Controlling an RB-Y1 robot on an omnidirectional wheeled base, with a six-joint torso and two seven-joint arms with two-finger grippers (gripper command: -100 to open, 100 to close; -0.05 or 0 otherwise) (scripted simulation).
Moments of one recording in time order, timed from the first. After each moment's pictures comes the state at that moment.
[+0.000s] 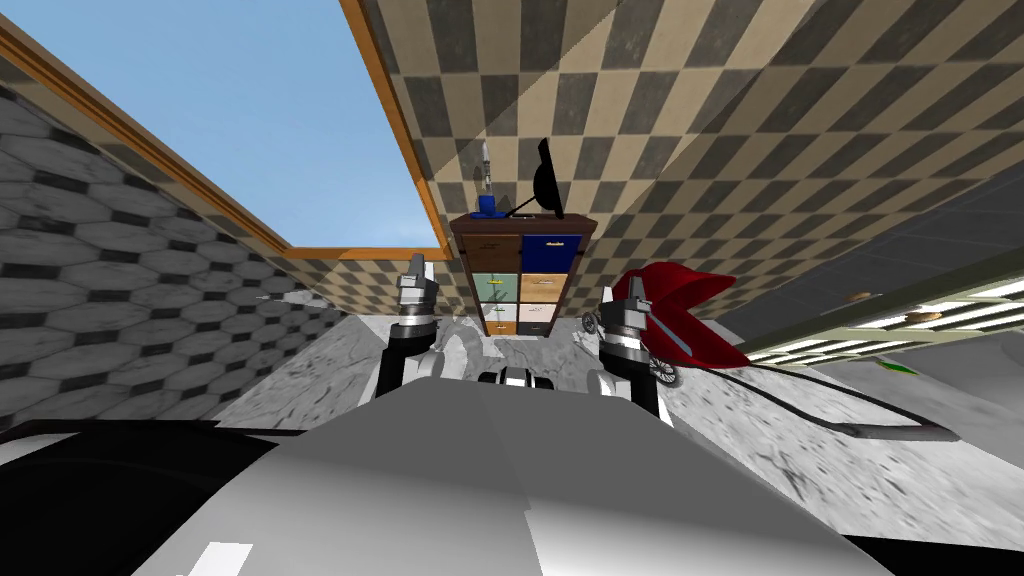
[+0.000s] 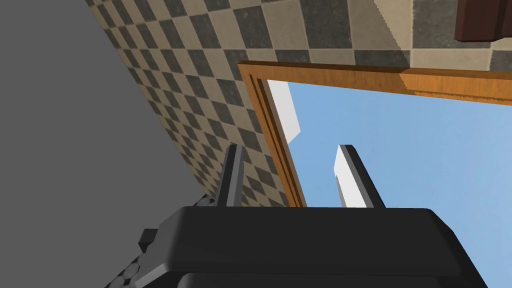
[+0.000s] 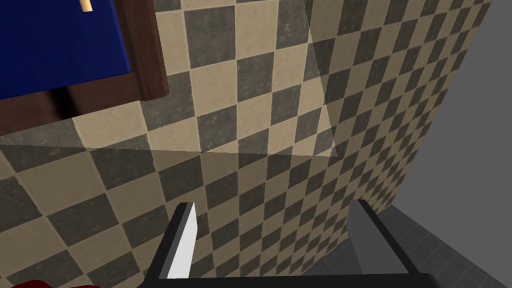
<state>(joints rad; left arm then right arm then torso) 0.49 0.03 -0.02 -2.39 -0.05 -0.37 -0.16 0.52 0.04 0.03 -2.26 0.00 -0.39 -0.10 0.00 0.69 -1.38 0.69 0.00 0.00</state>
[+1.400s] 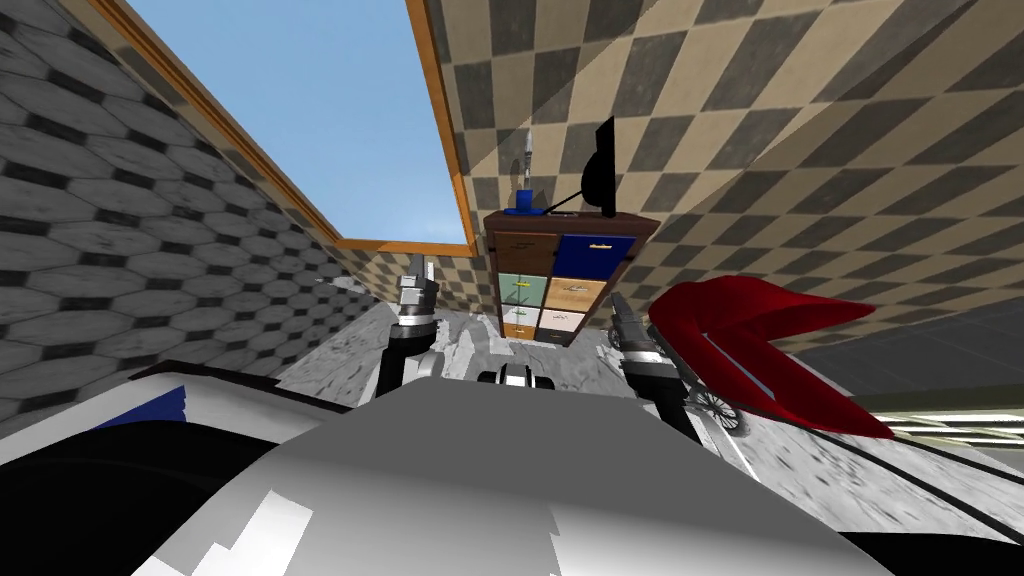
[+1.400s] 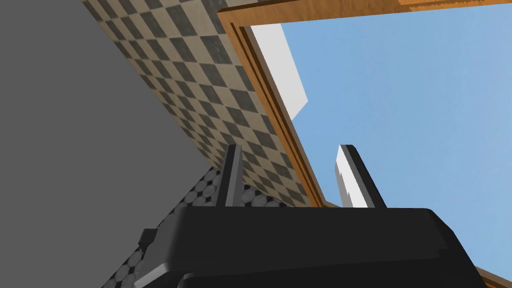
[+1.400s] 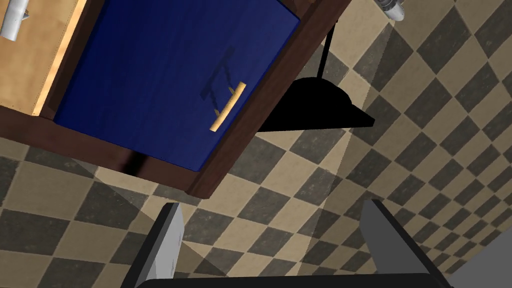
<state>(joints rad) 0.49 0.03 -0.02 -2.39 -0.05 -0.37 -0.16 0.67 -0.21 -0.07 -2.34 0.29 -0.20 0.03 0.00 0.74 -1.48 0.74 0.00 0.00</state>
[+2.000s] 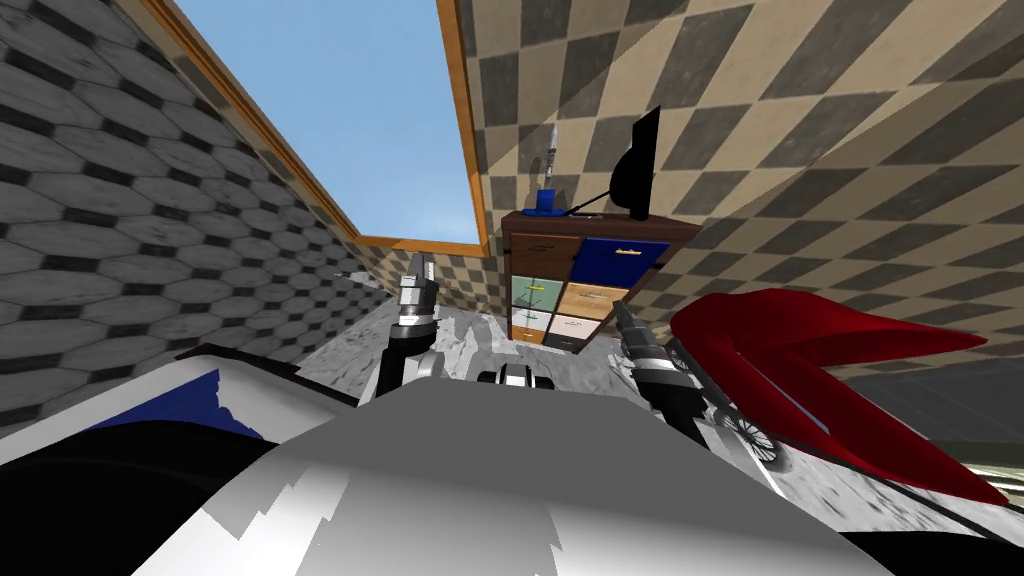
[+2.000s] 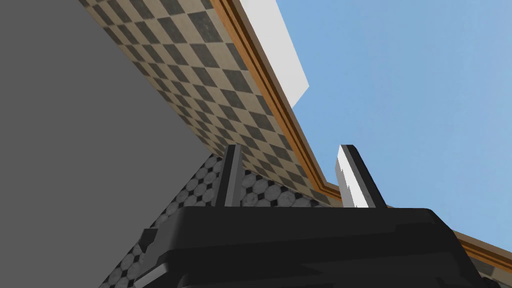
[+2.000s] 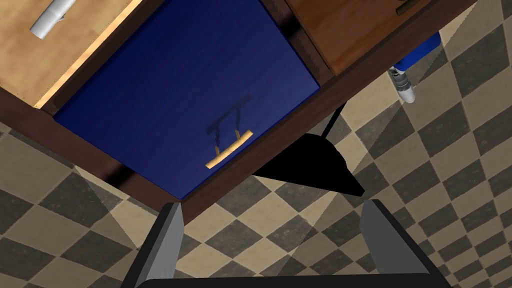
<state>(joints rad) 0.49 0.03 -0.02 -2.39 -0.05 -0.37 -0.16 0.74 -0.22 -0.13 -2.37 0.45 -0.12 0.09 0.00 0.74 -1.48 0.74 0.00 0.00</state>
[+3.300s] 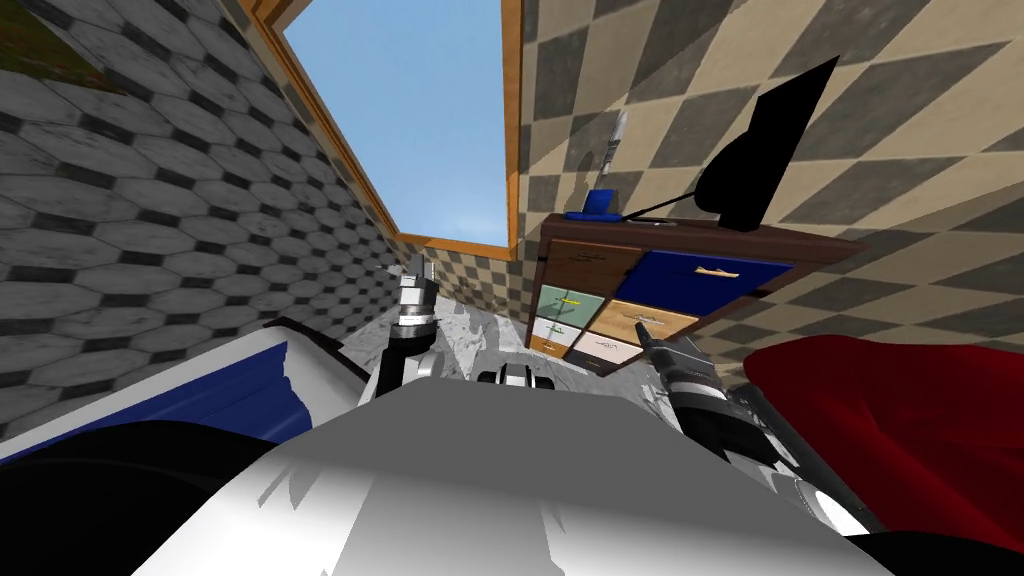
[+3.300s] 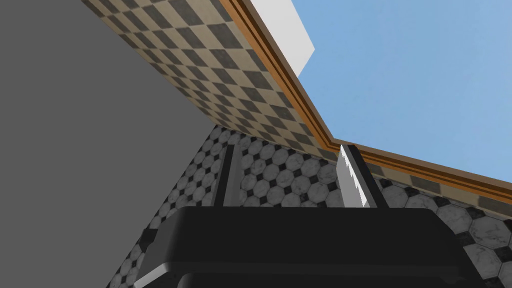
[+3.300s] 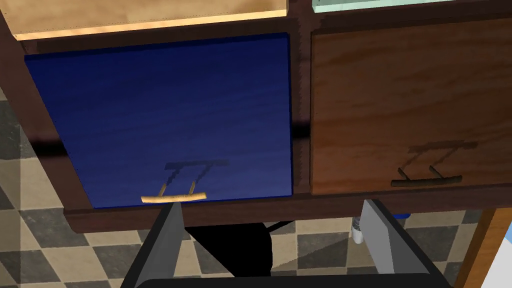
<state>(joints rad) 0.49 0.03 -0.02 -2.39 -0.05 -0.37 -0.16 0.91 -0.24 -0.24 -2.43 0.79 0.08 0.24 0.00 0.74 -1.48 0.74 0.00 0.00</state>
